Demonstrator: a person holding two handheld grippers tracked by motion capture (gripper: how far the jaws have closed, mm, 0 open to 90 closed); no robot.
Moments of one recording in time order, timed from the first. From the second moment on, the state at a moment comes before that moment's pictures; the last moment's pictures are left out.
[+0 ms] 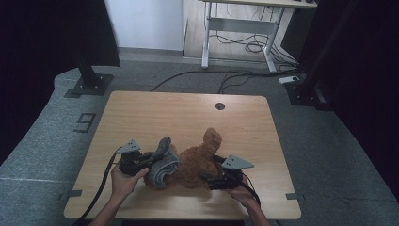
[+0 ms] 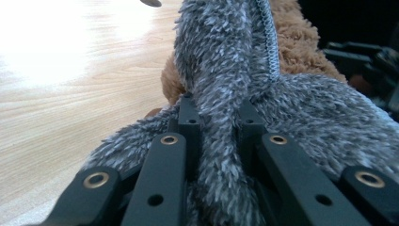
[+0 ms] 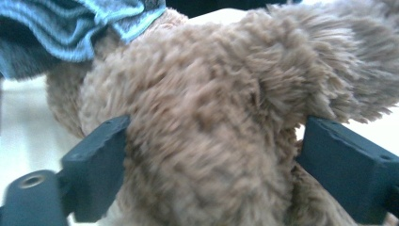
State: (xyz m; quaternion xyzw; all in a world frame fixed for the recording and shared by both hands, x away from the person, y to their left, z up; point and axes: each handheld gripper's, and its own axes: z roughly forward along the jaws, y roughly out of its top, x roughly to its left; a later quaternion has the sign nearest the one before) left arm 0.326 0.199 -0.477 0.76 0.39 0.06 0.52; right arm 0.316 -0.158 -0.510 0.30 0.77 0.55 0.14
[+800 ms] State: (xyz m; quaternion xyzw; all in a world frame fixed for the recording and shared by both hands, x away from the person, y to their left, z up) left arm 0.409 0.163 -0.461 0.76 0.41 0.10 0.50; right arm 0.365 -0.122 -0.520 0.34 0.74 0.49 0.29
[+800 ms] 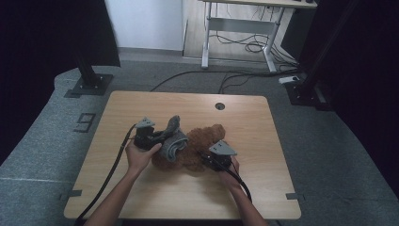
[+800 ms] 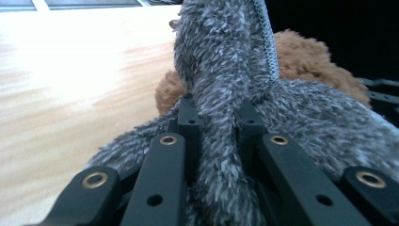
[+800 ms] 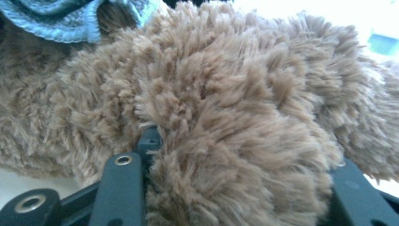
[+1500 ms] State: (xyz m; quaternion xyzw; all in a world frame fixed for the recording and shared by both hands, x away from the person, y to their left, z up) left arm 0.349 0.172 -0.485 0.76 0.36 0.06 0.53; right arm 0.323 -0.172 -0.513 0.31 0.75 0.55 0.20
